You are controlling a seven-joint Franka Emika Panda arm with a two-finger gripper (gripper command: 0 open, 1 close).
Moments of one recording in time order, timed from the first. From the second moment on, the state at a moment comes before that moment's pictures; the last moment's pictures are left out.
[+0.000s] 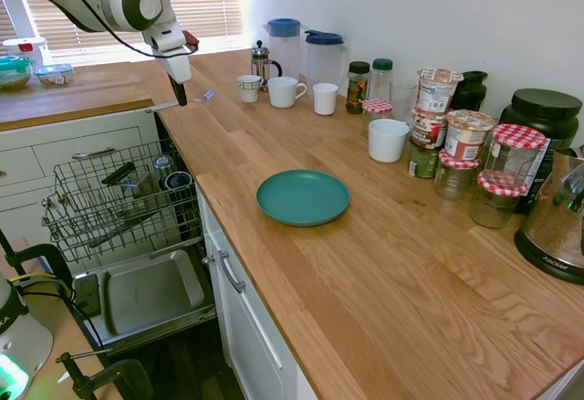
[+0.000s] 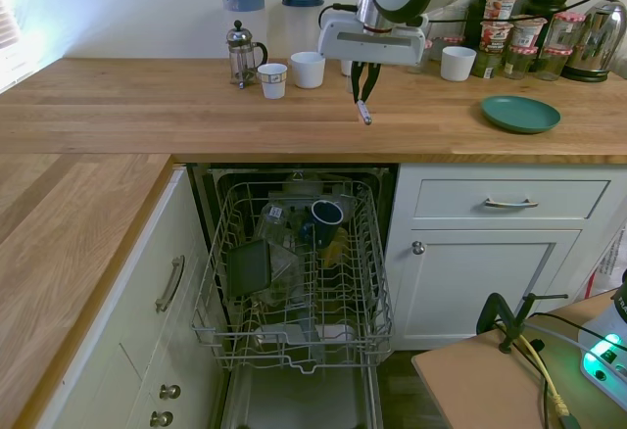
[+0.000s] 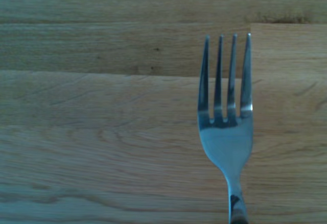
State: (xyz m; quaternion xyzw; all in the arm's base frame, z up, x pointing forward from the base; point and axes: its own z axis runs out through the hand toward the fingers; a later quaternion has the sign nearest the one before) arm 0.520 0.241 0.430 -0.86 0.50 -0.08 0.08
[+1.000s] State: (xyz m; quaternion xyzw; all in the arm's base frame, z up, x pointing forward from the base) arm 0.363 0.362 0.342 -0.85 0.52 -0.07 0.06
